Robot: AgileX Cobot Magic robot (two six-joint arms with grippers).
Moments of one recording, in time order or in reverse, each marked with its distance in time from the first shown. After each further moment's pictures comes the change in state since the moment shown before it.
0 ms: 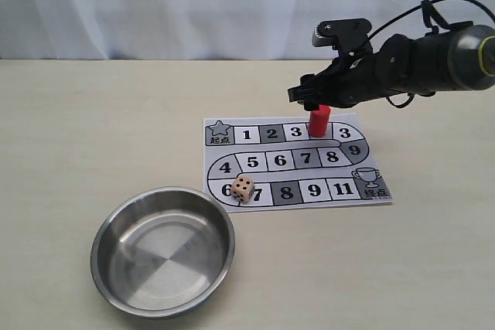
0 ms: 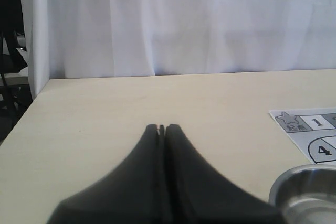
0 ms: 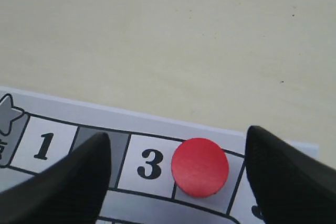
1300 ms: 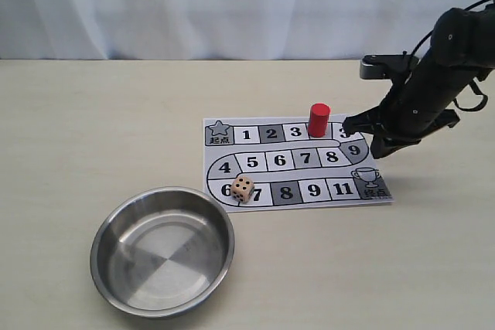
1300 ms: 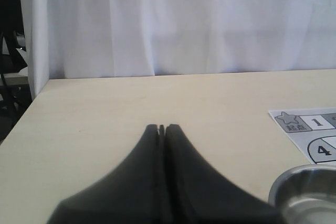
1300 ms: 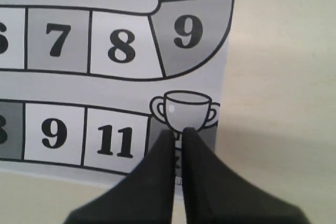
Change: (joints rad) left arm 0.000 0.000 0.000 0.000 0.000 0.000; right arm -0.136 -0.085 0.000 -0.208 0.645 0.188
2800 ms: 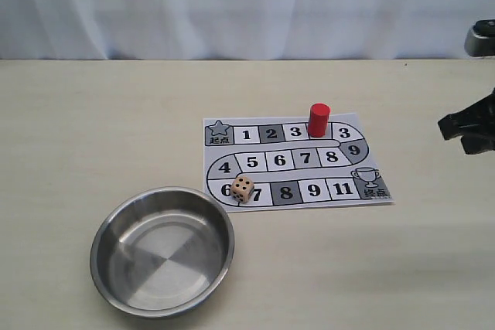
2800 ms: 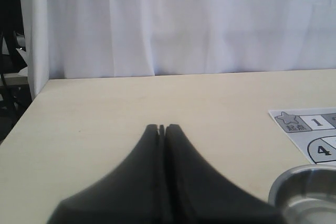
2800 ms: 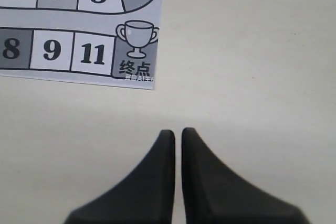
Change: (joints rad) left arm 0.000 0.000 0.000 0.000 0.000 0.000; right arm -0.123 -0.587 0.345 -0.038 0.047 -0.083
